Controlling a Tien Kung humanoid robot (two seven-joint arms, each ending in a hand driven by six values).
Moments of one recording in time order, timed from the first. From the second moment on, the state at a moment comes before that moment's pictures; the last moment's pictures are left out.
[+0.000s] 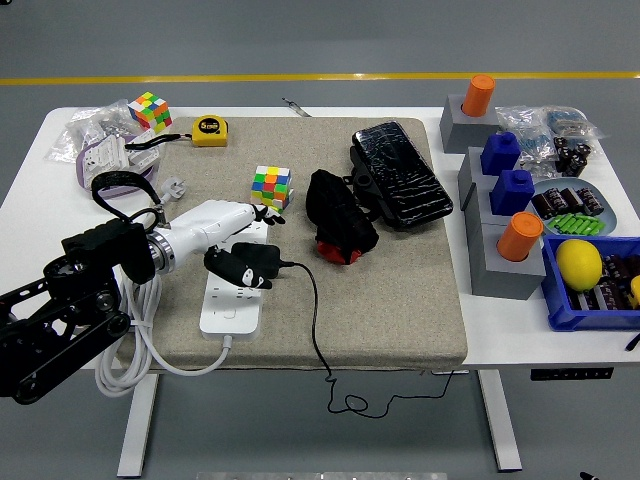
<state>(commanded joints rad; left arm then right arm) -0.56 0.43 -0.70 -1.36 1.88 -0.12 0.13 0.08 -0.19 1.47 0.23 -1.25 0.14 -0.14</state>
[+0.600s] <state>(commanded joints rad) -0.59 0.40 -0.66 -1.26 1.83 -0.08 0.09 0.08 -0.19 1.46 0.23 -1.24 0.14 -0.14</state>
